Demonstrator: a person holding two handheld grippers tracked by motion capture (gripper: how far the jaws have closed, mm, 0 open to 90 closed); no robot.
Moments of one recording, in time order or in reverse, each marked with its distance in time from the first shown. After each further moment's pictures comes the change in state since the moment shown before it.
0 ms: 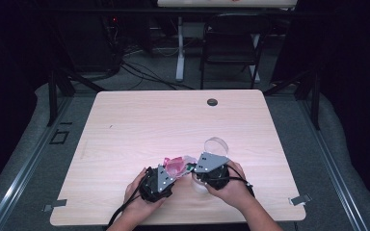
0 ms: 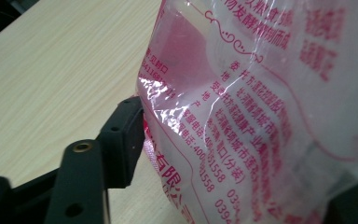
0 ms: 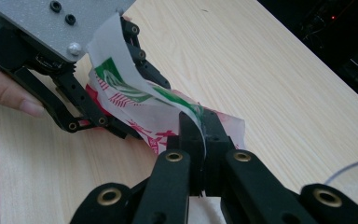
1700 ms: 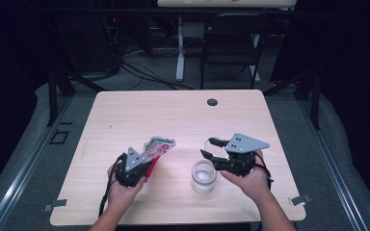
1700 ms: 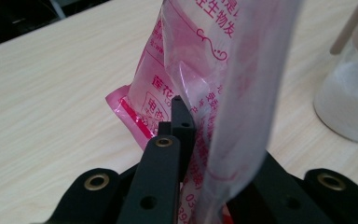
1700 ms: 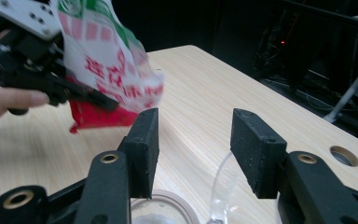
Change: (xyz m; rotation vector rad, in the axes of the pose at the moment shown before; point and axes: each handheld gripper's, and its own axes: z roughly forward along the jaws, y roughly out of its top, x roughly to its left) left arm 0.072 -0.003 -0.036 -0.116 0.018 -0.267; right arm -0.044 -0.001 -0.056 -0.227 -0.099 0.229
